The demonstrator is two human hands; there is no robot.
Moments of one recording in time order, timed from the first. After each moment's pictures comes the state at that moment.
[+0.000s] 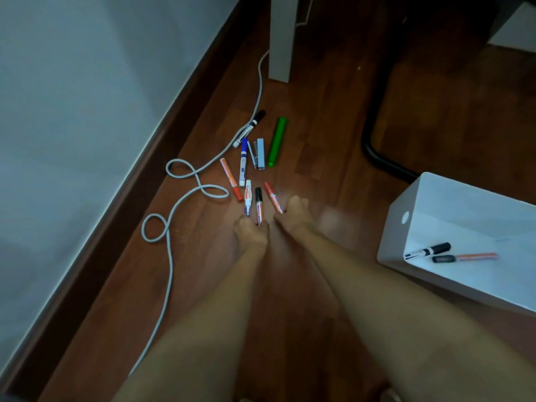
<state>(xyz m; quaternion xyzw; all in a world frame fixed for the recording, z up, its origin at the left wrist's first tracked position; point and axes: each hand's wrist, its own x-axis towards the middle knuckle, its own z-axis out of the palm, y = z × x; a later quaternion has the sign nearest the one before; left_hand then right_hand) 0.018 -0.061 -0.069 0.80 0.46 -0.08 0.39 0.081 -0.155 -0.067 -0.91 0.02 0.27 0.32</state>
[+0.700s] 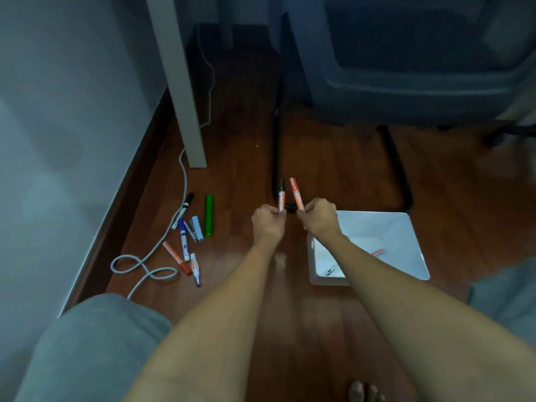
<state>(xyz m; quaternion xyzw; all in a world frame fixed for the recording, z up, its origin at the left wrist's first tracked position) 0.119 -0.197 0.080 0.83 0.20 -0.07 0.52 0.116 -0.320 0.096 -0.91 0.18 0.06 0.36</state>
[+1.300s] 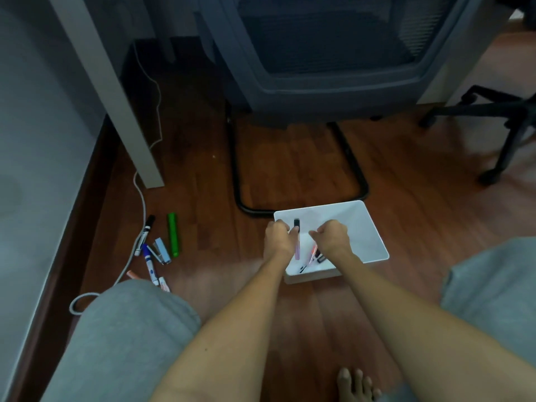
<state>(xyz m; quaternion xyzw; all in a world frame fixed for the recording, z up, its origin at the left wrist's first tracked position) 0.088 -0.287 0.066 0.90 0.00 -0.15 0.40 0.056 -0.406 0.078 -0.87 0.35 0.07 0.33</state>
